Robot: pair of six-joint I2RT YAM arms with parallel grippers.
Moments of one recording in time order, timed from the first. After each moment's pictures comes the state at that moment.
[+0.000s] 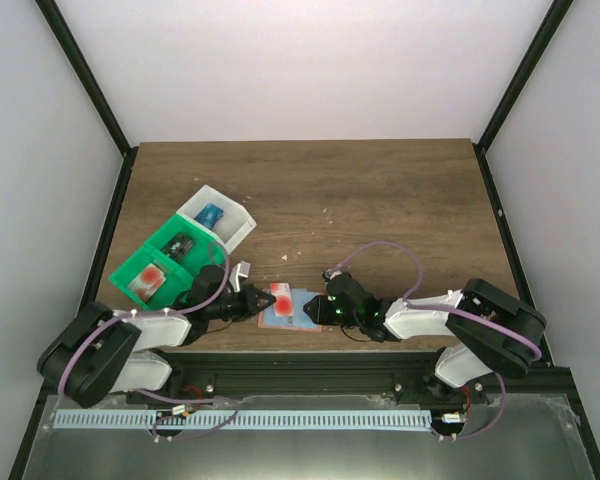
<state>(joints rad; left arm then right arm) -0.55 1.33 0.18 0.57 0.59 -1.04 0.95 1.47 0.43 0.31 -0.09 0.94</state>
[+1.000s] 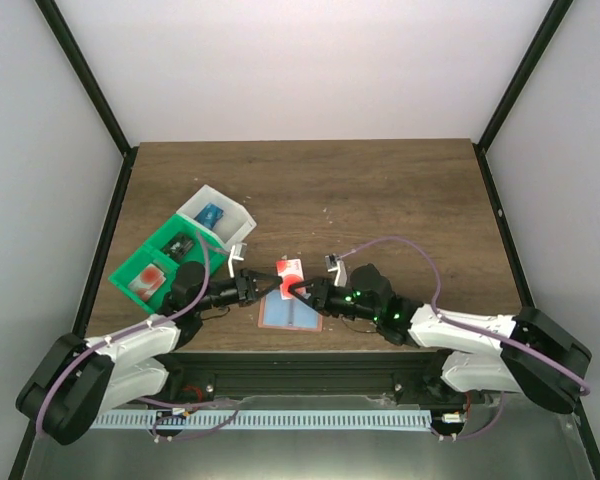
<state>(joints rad) -0.54 1.09 0.21 0.76 0.75 -1.22 0.94 1.19 0.41 0.47 -0.27 1.22</state>
